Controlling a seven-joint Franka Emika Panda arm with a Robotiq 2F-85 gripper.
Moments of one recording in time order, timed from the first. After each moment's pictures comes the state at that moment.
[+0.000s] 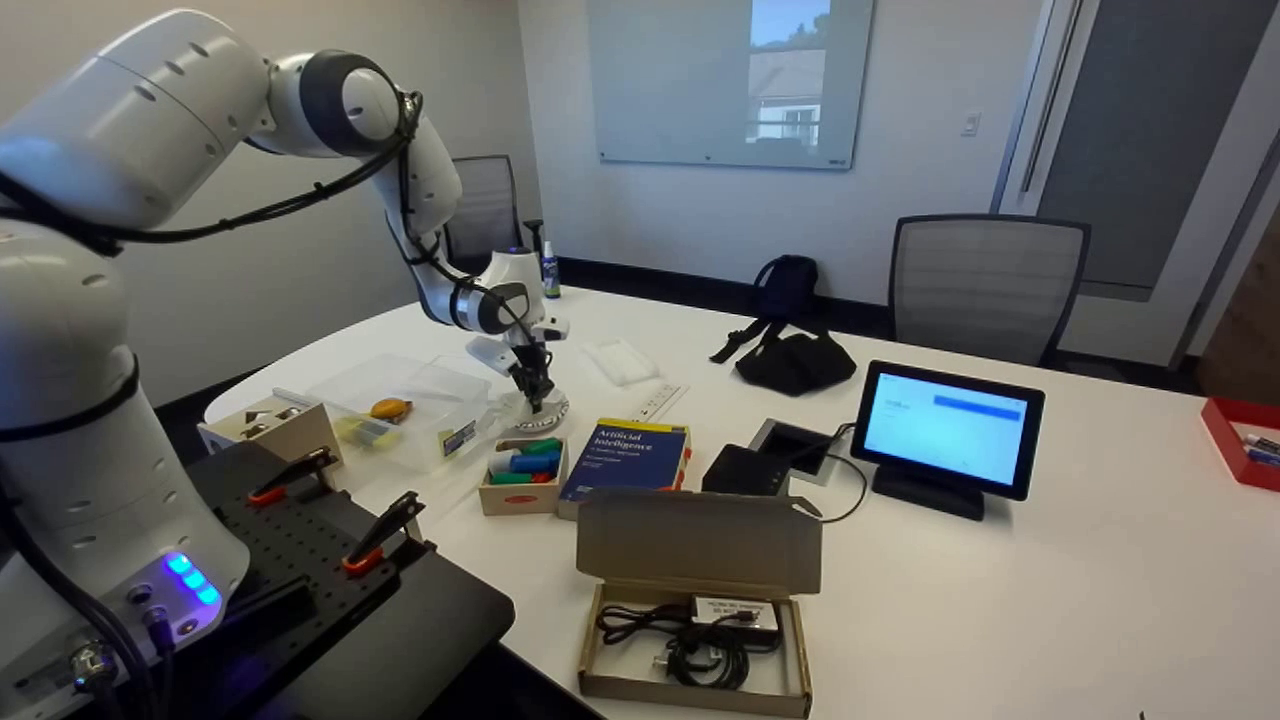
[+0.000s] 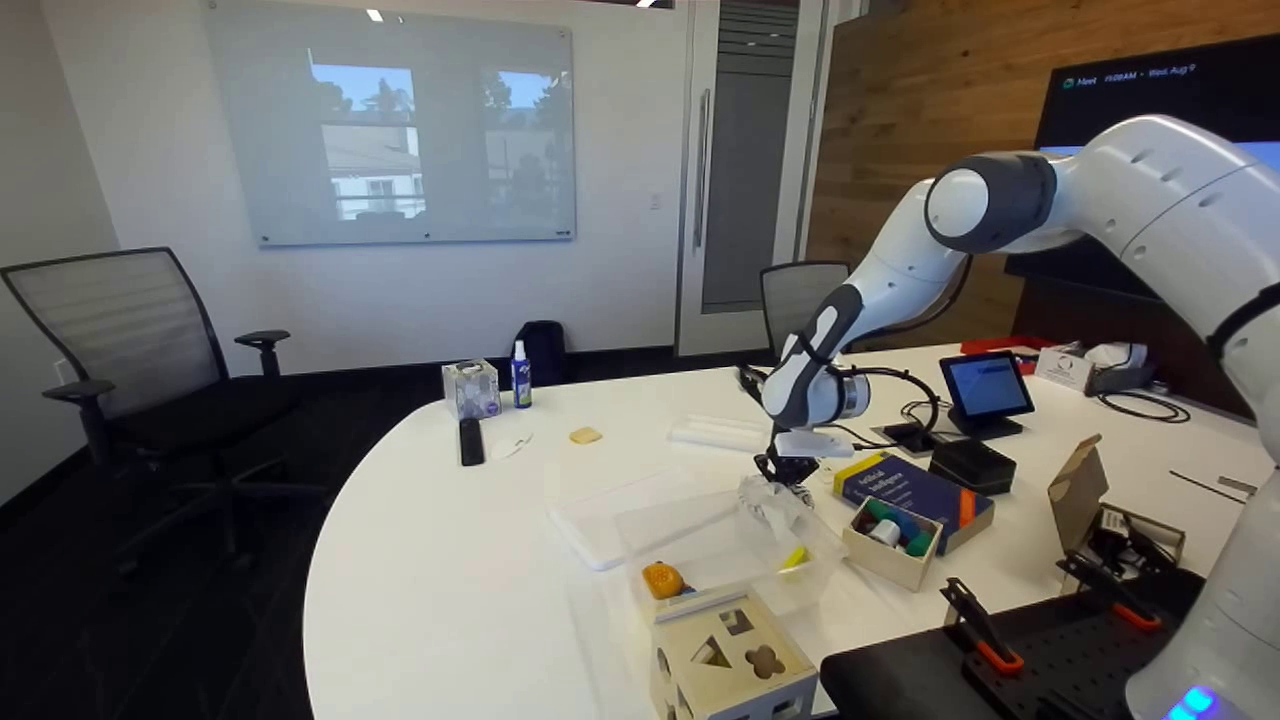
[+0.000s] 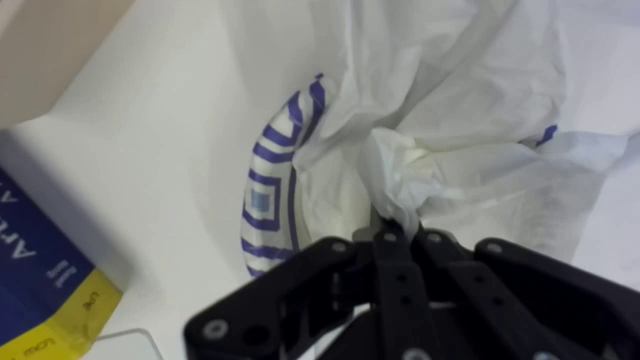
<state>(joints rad) 0.10 0.96 -0.01 -1.79 0.08 2.80 0.24</state>
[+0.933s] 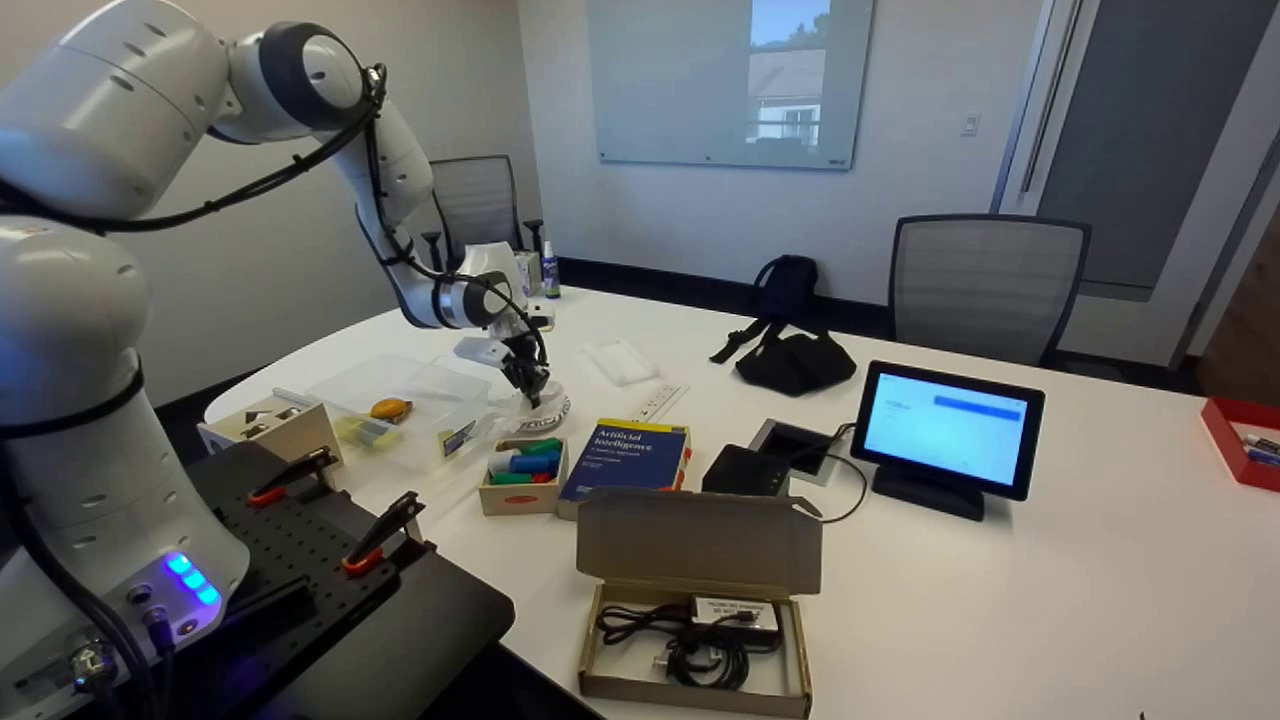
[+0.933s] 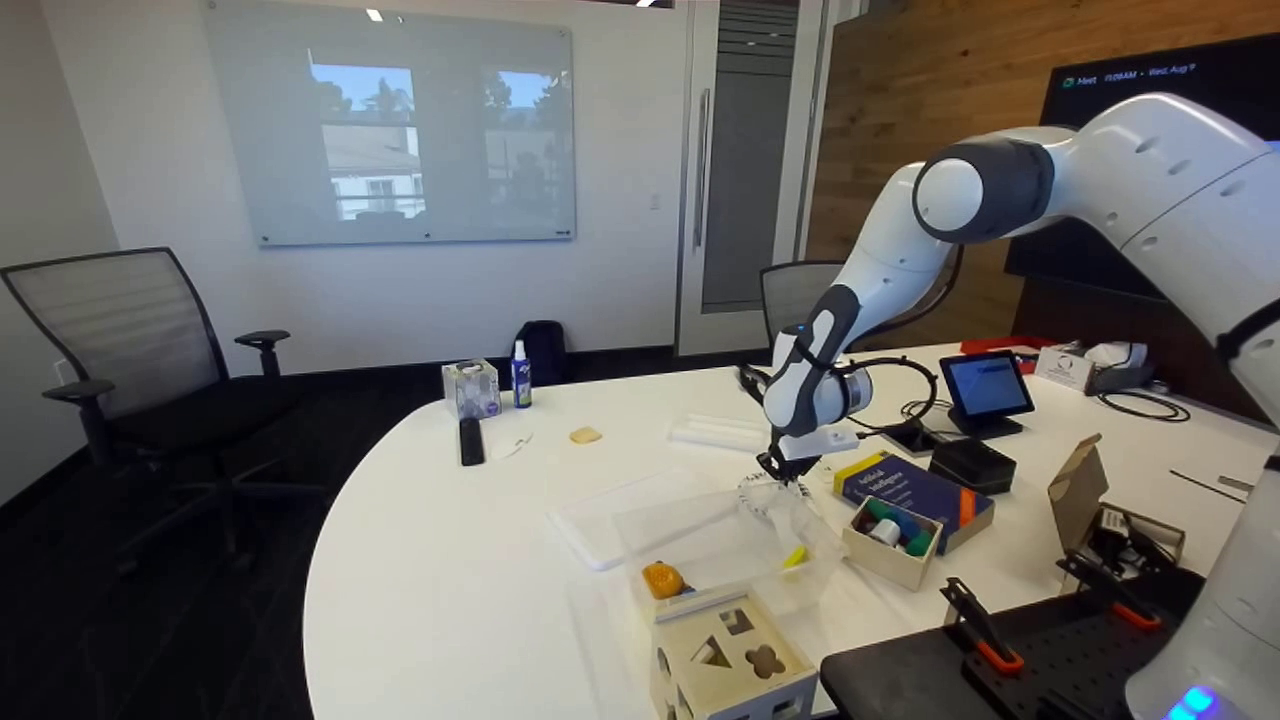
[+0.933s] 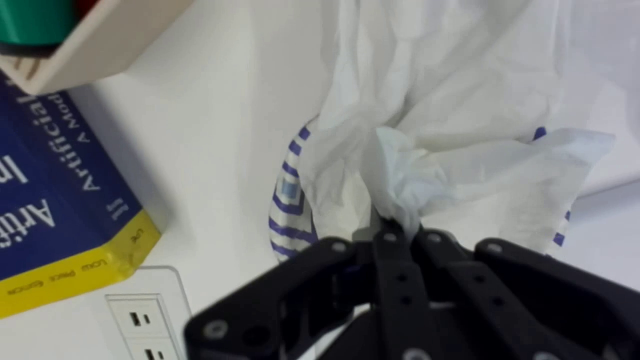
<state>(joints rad) 0.28 0.90 -0.17 -1.89 0.01 2.86 0.25</state>
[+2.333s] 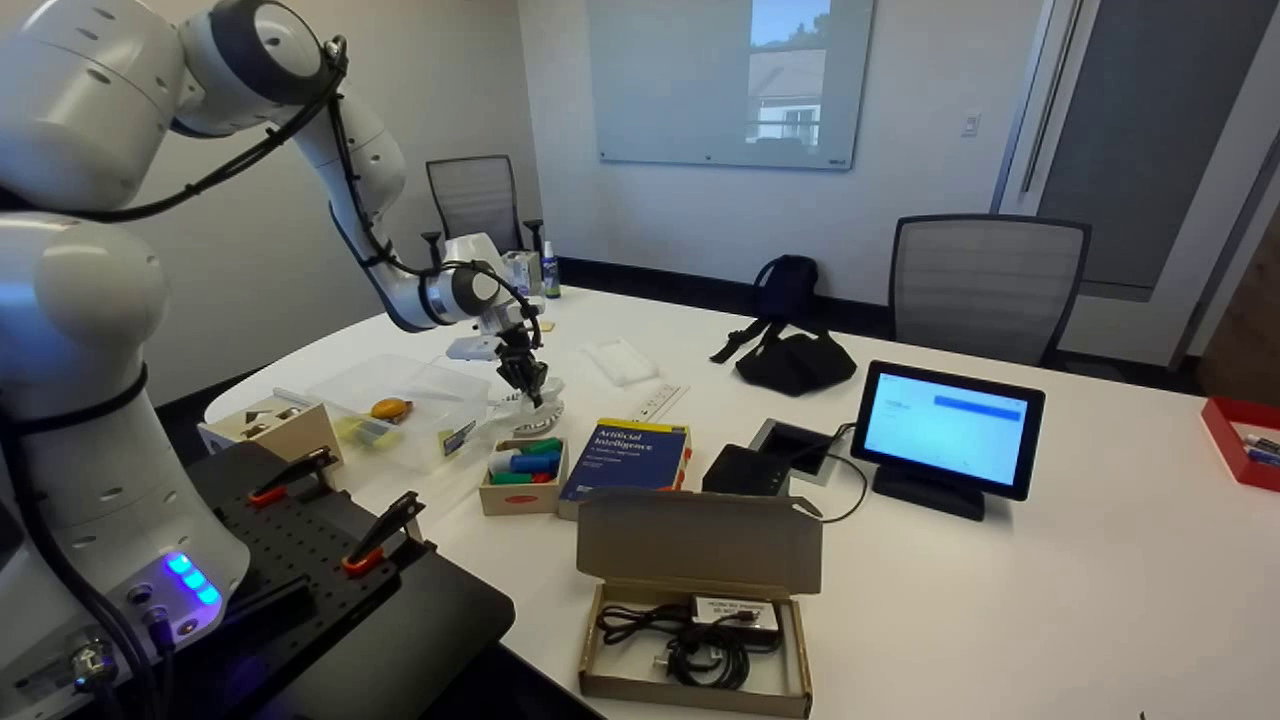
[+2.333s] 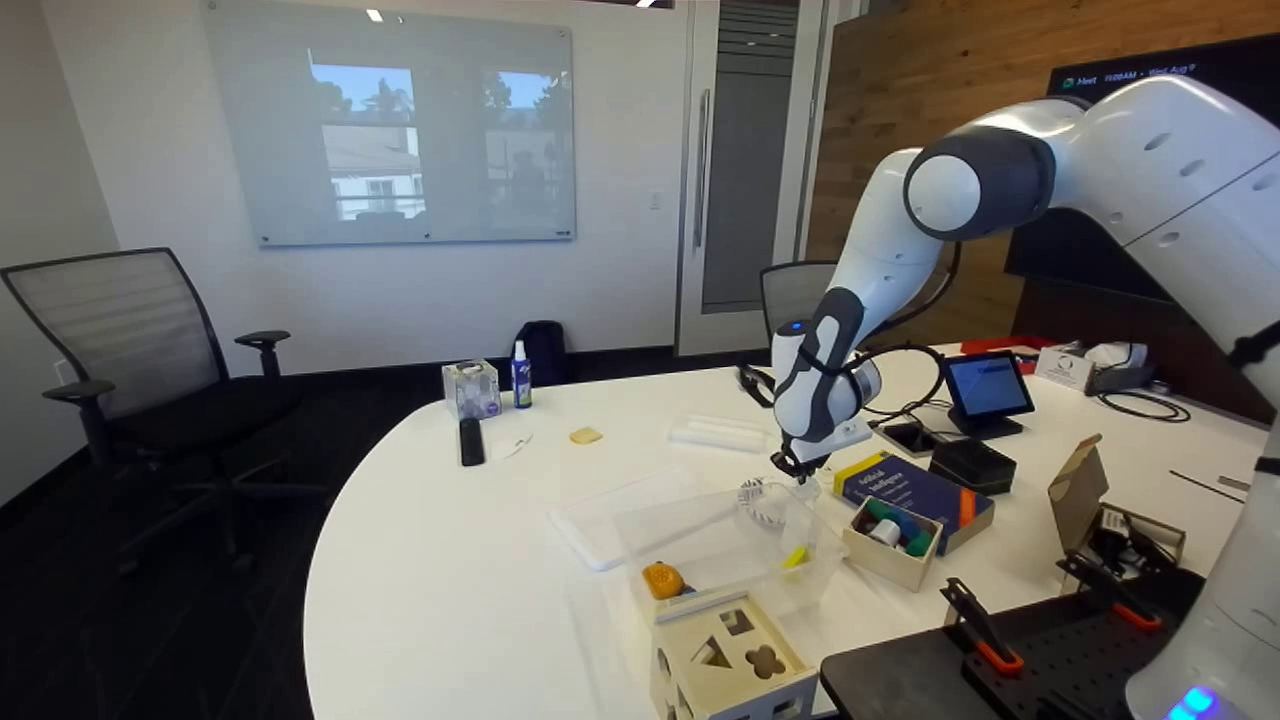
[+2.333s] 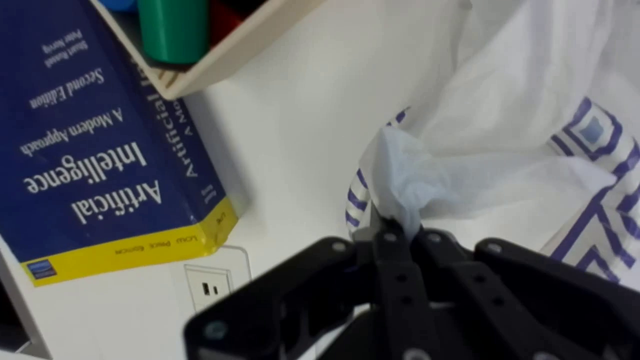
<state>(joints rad) 0.47 0.86 -0.35 -1.99 -0.06 2.85 0.32</state>
